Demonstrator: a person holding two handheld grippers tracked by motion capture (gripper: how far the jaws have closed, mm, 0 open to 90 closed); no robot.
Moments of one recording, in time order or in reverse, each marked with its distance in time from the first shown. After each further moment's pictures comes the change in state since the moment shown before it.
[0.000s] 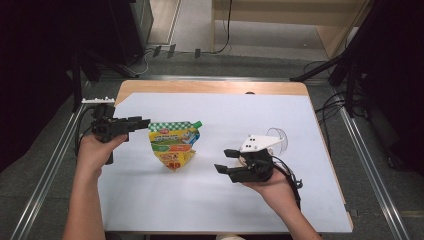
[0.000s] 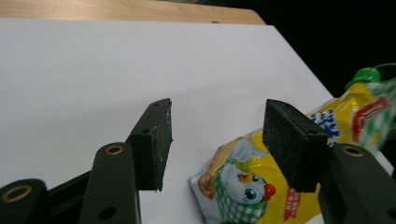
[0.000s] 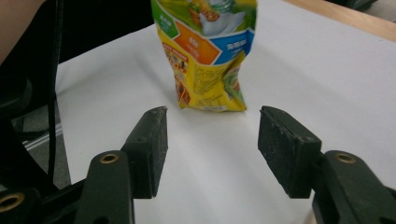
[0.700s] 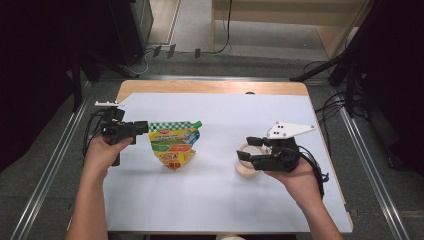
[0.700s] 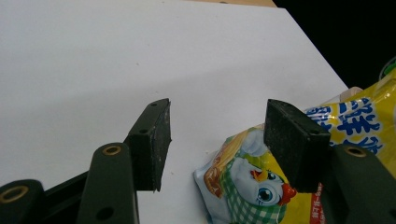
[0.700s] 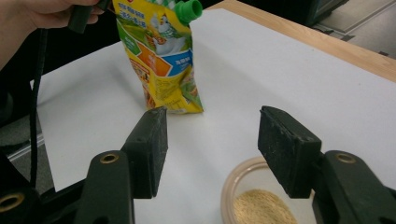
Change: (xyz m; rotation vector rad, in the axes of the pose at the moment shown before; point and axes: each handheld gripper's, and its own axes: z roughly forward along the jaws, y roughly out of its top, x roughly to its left) left arm -0.001 -0.007 0.020 0.045 0.007 0.016; right arm -0.027 0.011 -0.051 -0.026 -0.084 0.021
